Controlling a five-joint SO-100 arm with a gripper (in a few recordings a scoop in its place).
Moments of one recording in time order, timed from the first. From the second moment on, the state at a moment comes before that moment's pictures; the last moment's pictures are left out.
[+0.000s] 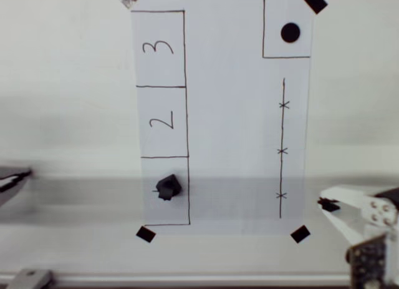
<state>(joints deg) -1.1 133.2 129.6 64.0 -0.6</state>
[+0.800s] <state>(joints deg) -1.0 173.0 161.0 64.0 -2.5</state>
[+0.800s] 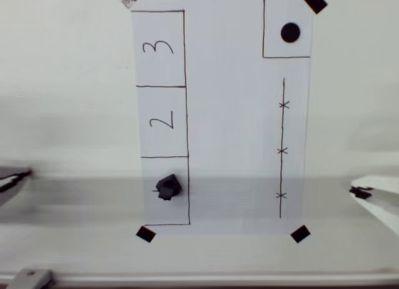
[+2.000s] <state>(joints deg) 0.1 184.4 177.4 57.0 -4.7</state>
